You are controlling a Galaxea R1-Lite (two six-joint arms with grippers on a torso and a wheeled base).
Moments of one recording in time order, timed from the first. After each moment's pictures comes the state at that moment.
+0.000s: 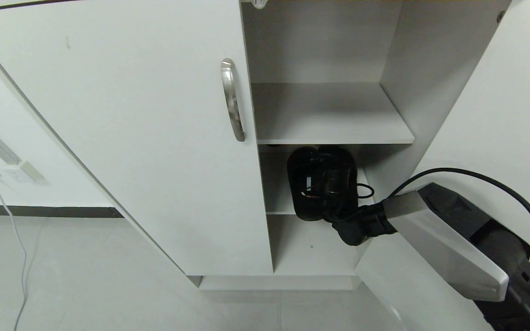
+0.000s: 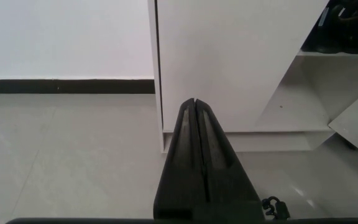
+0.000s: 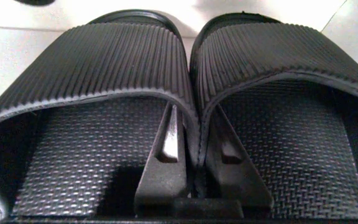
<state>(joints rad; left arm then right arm) 0.00 0.00 0.00 0.00 0.00 -0.02 0.58 2.55 -1.77 -0.81 -0.59 -0.02</state>
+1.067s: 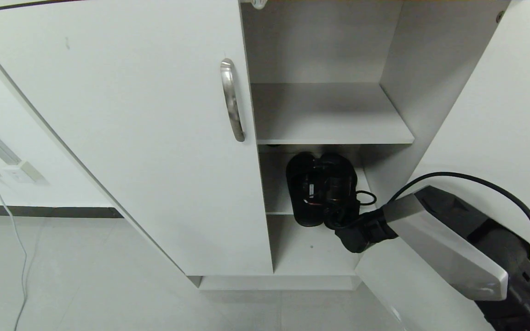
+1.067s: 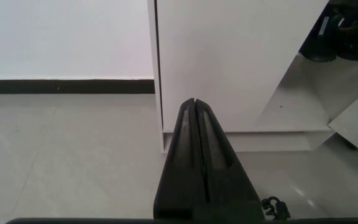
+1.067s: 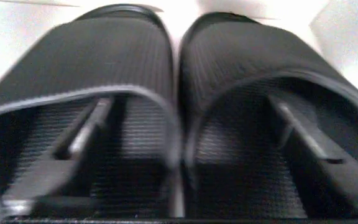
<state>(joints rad) 0.00 0.00 0.00 0.00 0.00 -0.01 0.58 2.55 -1.68 -0.86 -0.60 -0.01</state>
